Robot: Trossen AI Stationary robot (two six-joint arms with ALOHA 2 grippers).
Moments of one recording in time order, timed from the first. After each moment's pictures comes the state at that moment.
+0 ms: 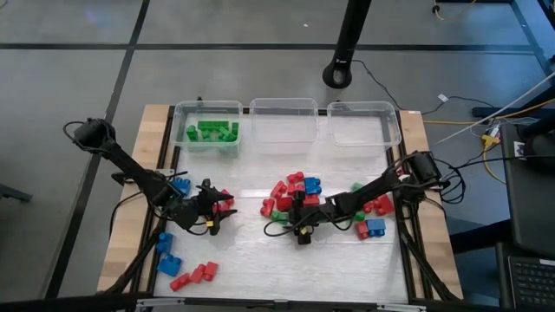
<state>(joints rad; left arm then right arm) -0.65 1.10 0.38 0.09 -0.82 -0.69 0.32 1.90 0.86 0.39 0.22 0.02</state>
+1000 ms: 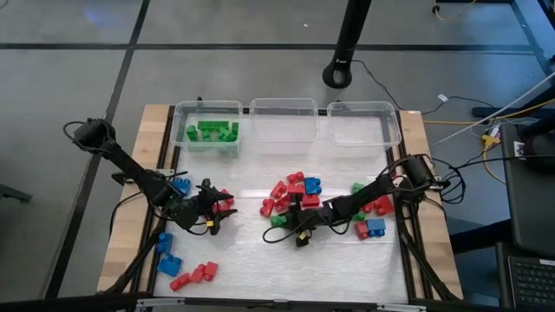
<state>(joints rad) -0.65 1.10 0.38 0.09 -0.82 -0.69 0.32 1.95 0.88 0.42 0.27 -0.10</state>
